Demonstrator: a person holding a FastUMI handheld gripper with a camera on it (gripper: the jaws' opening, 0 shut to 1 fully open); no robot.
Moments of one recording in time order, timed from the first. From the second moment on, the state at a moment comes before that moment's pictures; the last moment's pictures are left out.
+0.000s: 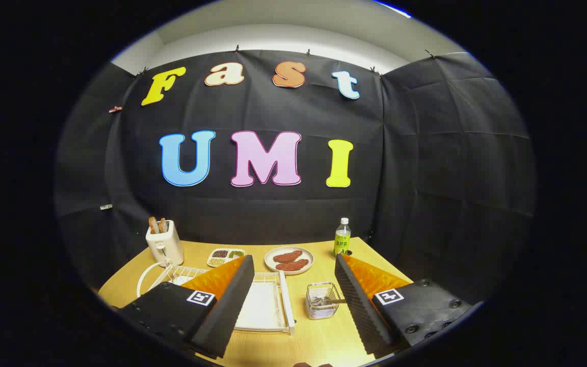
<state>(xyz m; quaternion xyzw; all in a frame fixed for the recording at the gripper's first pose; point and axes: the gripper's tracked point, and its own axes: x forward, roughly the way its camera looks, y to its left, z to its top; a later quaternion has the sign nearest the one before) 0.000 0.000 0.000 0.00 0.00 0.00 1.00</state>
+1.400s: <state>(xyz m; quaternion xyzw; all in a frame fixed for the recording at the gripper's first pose) 0.085 0.082 0.003 -0.09 0.12 0.08 0.99</state>
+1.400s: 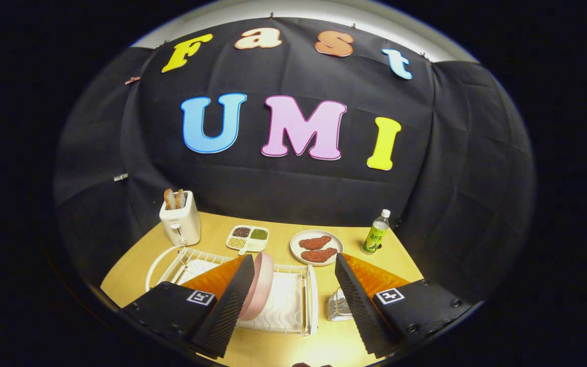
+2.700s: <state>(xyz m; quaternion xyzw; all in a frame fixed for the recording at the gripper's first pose) 0.156 0.119 -0.156 -0.09 0.39 0.00 0.92</state>
